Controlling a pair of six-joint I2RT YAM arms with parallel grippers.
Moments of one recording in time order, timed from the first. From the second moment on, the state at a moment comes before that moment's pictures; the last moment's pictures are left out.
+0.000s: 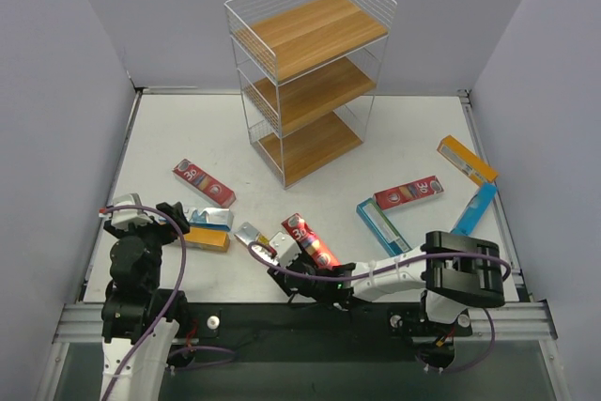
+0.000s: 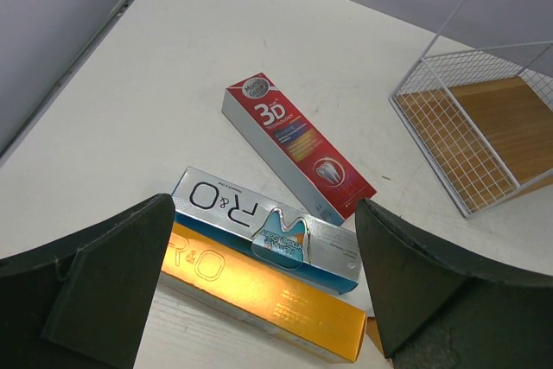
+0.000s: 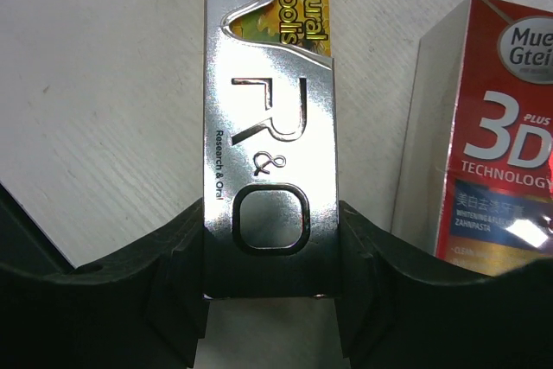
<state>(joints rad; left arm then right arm) -0.08 0.11 0.44 -0.48 -0.26 -0.30 1.41 1.62 0.58 0.34 0.52 0.29</state>
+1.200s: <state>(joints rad) -0.08 0.10 0.44 -0.47 -0.23 -0.30 0.71 1.31 0.56 0.11 0.33 0.12</state>
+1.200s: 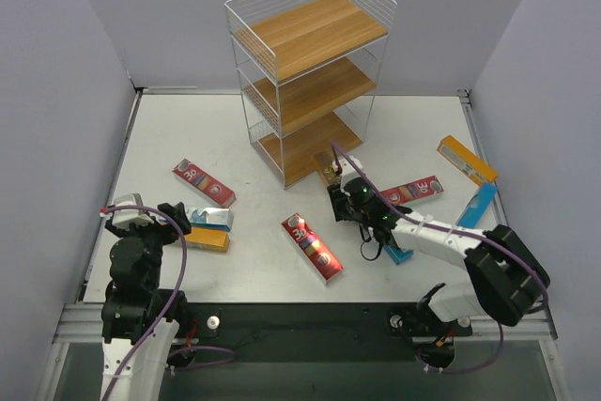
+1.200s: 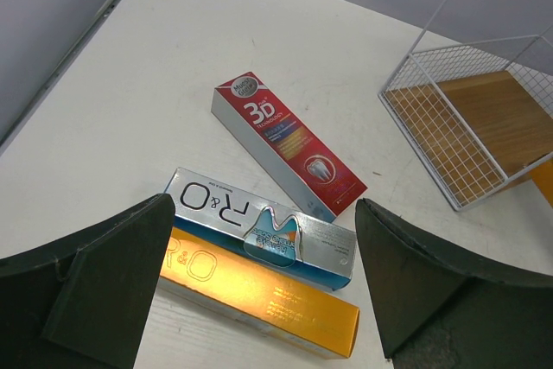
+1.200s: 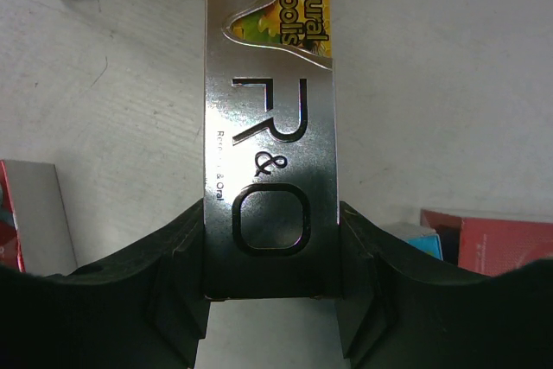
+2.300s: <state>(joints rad) -0.08 0.13 0.44 -0.47 -0.20 -0.28 0.65 1.76 0.87 0.31 0.09 0.12</state>
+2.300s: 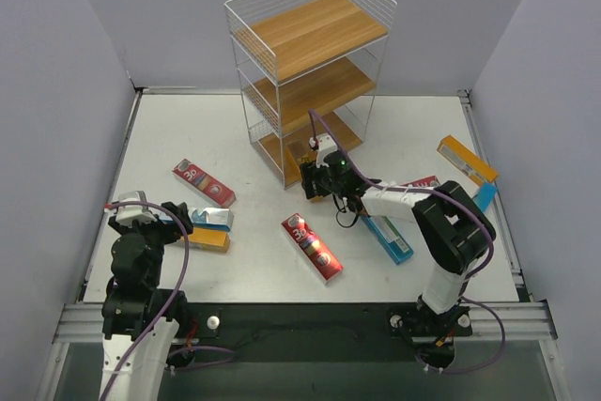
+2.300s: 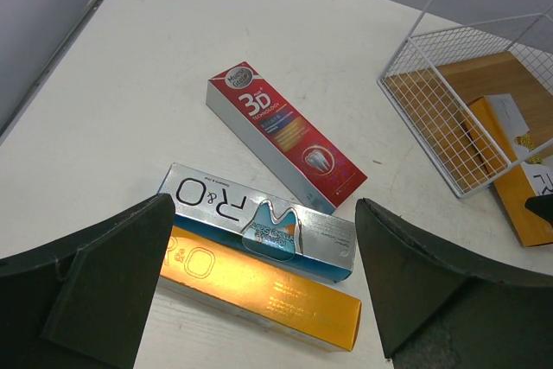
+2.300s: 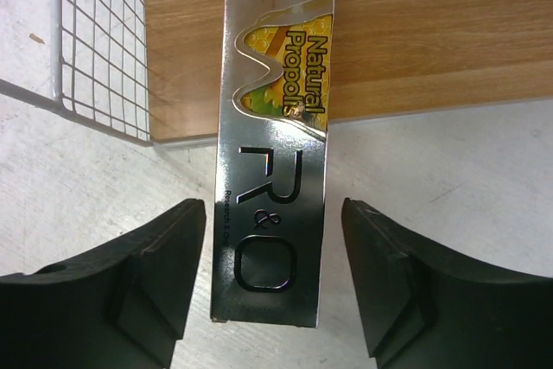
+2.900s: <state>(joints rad) -0.08 0.15 0.44 -0.47 -0.19 -0.28 0.54 1.50 0.66 0.33 -0.01 0.62</state>
